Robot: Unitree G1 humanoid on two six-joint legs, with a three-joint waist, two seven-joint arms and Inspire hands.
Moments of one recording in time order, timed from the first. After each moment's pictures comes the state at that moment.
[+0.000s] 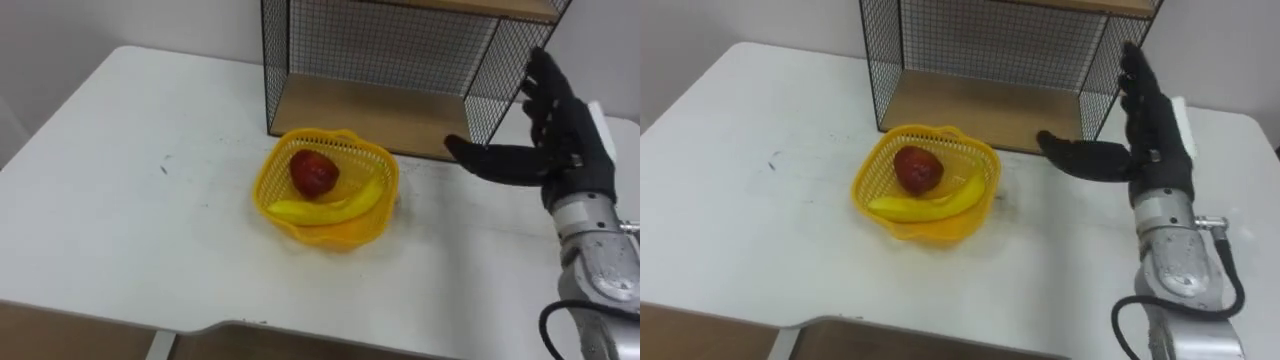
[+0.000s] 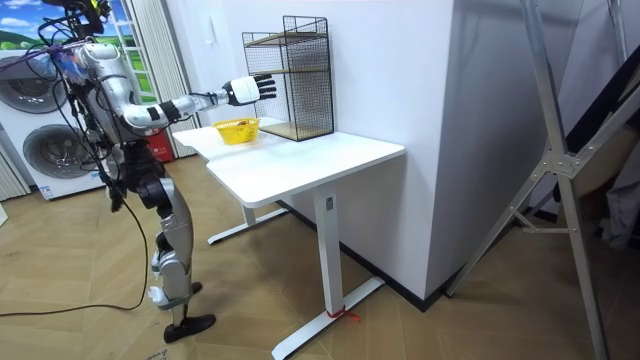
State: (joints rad) left arm 0.33 0.22 0.65 0.97 -0.61 0.05 0.52; right arm 0.09 -0.35 -0.14 -0.17 0.16 0.10 -0.20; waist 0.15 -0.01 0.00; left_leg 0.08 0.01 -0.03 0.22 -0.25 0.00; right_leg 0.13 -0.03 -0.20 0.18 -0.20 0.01
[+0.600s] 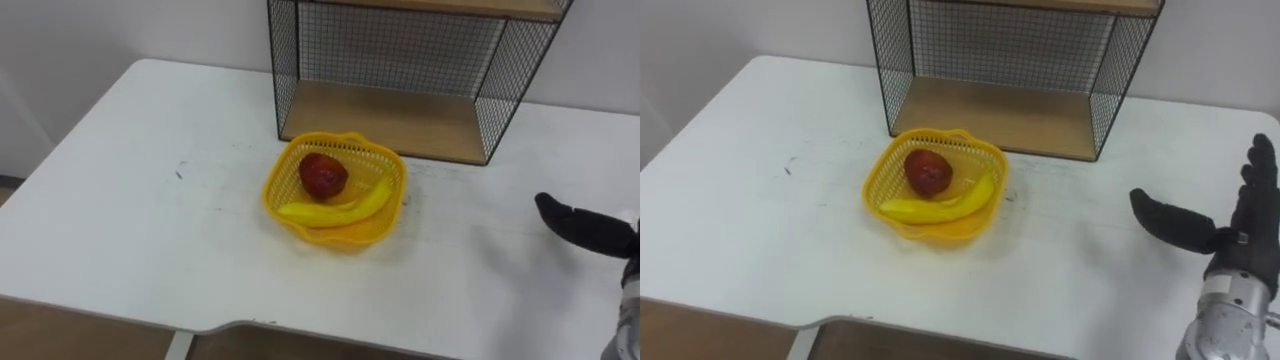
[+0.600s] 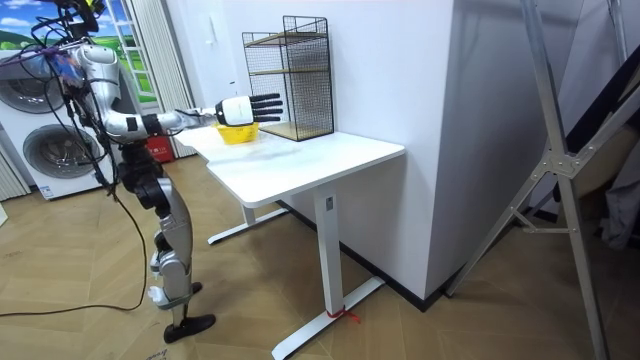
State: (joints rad) left arm 0.31 0.22 0.74 -0.14 -0.14 -0.11 1.18; right arm 0.28 -0.35 -0.24 -0.15 0.15 0.03 -0.40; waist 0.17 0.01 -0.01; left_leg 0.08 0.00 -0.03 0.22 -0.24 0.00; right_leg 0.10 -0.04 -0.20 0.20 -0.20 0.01
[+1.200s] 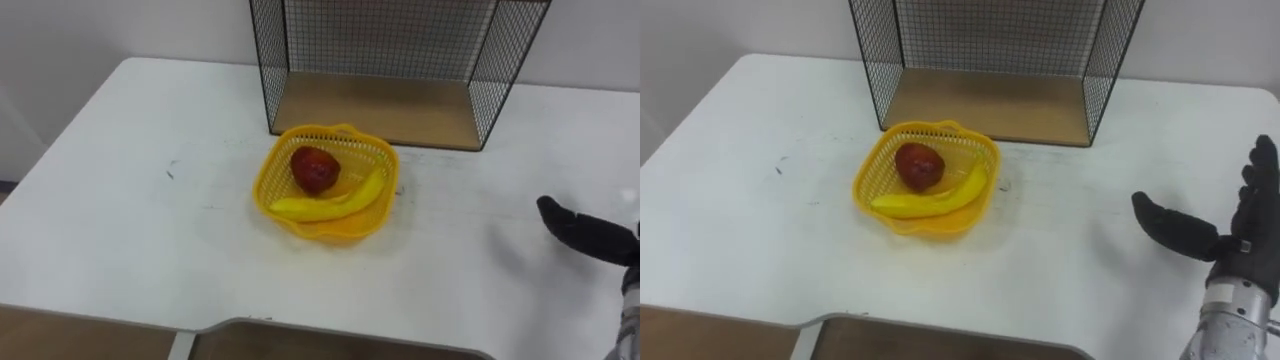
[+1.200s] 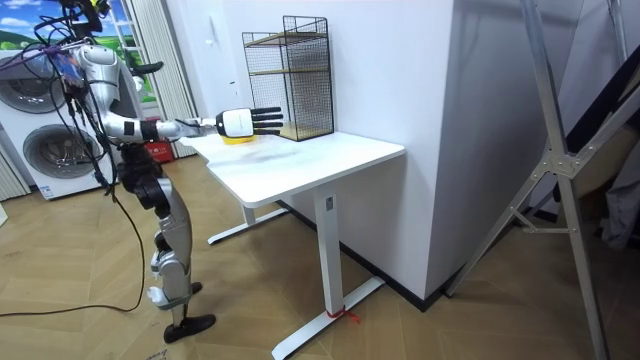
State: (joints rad) left arm 0.22 0.24 0.42 -0.54 -0.07 -0.21 0.79; right arm 0.25 -0.31 -0.24 -0.01 0.15 -0.09 -0.31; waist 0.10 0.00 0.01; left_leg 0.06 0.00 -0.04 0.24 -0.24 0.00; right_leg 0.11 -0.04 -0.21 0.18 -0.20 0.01
